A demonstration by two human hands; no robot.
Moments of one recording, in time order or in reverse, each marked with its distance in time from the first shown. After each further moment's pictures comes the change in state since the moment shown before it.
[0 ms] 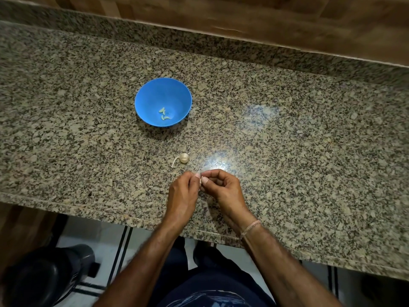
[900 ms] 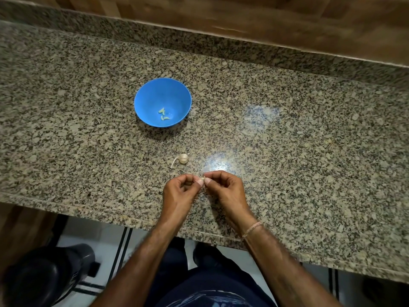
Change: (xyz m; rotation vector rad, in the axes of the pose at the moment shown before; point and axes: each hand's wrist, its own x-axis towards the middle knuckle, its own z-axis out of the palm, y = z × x) left_hand -0.006 0.003 -0.005 -0.469 -0.020 -0.149; right_hand 0.004 0.002 -0.010 -0.101 0.061 -0.025
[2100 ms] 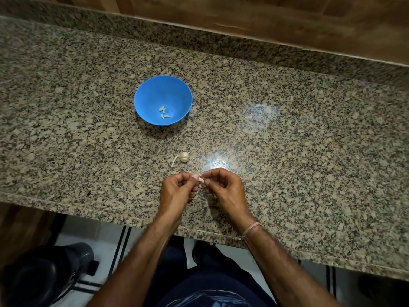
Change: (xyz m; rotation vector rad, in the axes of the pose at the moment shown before) left_hand 0.018 -0.011 -0.009 -0.083 0.041 -0.169; right_hand 0.004 0.007 0.000 -0.243 -0.002 -0.136
